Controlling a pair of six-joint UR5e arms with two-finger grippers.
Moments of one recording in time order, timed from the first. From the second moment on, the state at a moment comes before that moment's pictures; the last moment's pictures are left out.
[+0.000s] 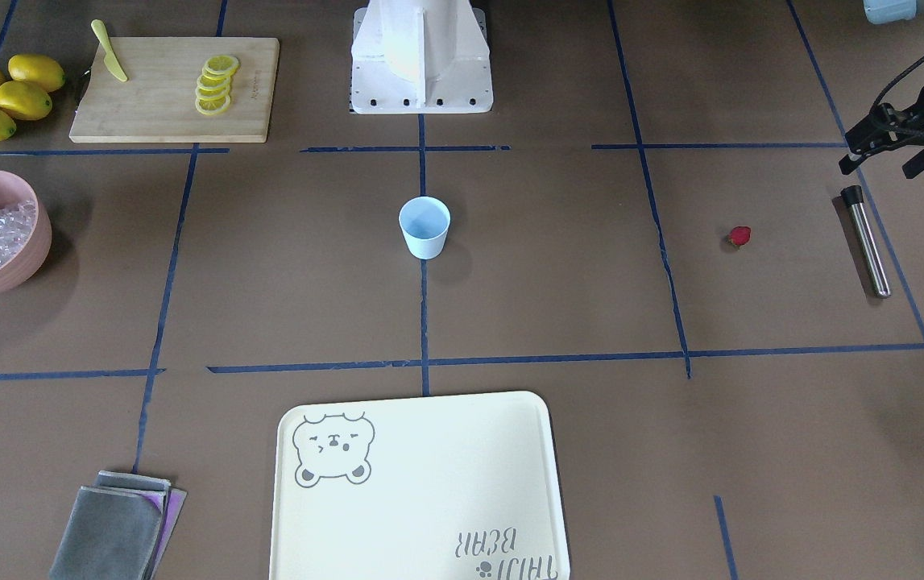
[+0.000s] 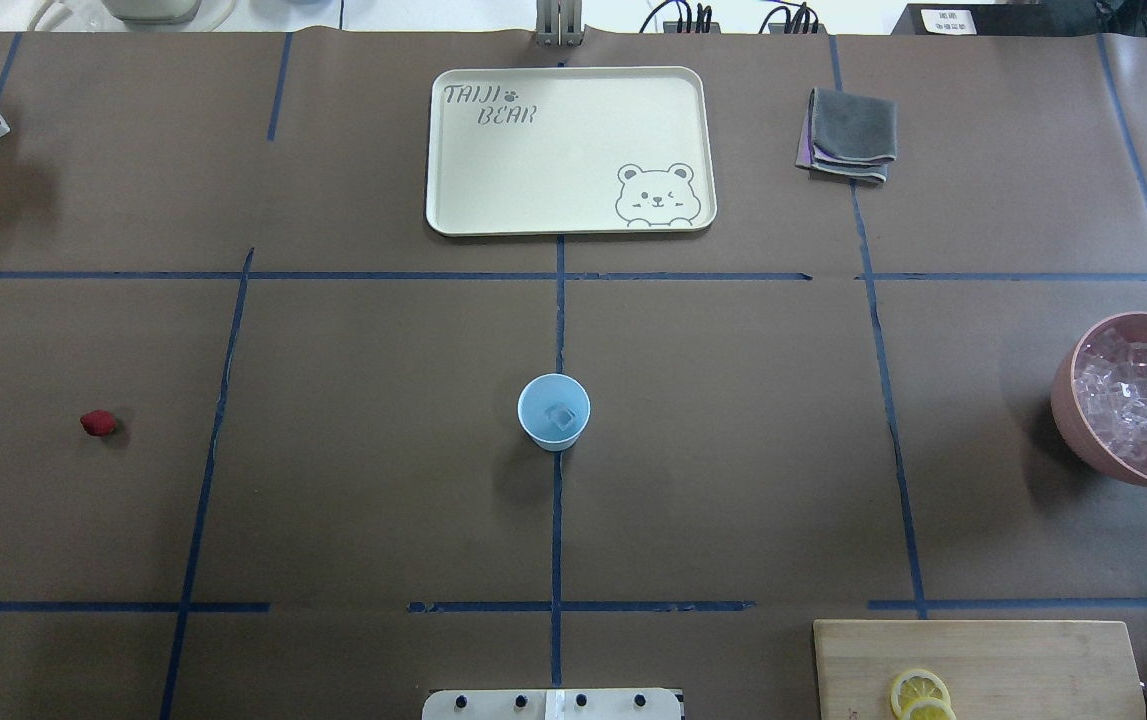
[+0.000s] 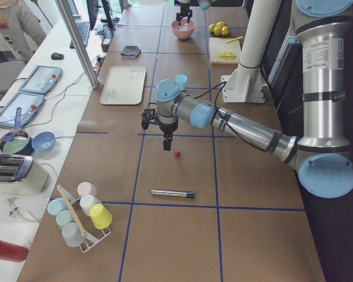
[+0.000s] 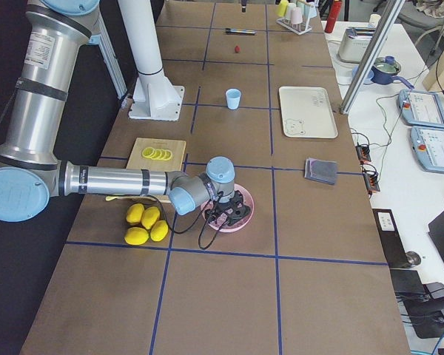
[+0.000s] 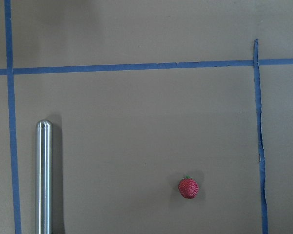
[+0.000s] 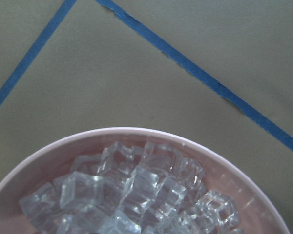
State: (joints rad) left arm -1.23 -1.47 -2.05 -1.61 -2.34 -0.47; right arm 1.12 -1.84 1.75 -0.97 2.24 1.58
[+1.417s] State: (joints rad) left arm -1.23 -1.43 -2.09 -1.61 -2.35 -0.48; right arm 1.10 -1.86 1.77 -0.97 2.24 1.69
